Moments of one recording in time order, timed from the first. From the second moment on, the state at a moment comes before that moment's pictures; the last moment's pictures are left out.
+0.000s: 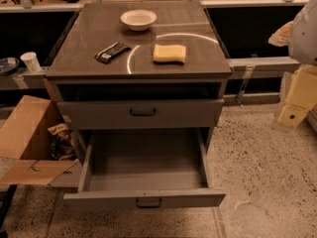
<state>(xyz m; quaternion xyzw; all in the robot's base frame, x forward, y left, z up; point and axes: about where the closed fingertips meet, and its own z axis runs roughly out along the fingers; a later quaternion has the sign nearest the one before) 0.438 -0.217 0.976 -0.60 0.78 -0.03 0.16</state>
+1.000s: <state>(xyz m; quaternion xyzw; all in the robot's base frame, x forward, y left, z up) 0.535 -0.186 0.967 -0.58 0.78 -0.01 0.26</state>
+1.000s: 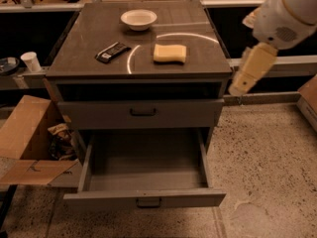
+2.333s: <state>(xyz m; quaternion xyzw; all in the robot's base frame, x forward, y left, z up) 0.683 -0.151 0.913 -0.49 0.78 0.10 0.37</state>
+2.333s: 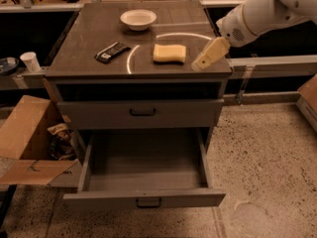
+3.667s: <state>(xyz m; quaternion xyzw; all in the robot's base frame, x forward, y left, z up) 0.784 -0.116 0.856 -0.41 0.78 0.20 0.42</state>
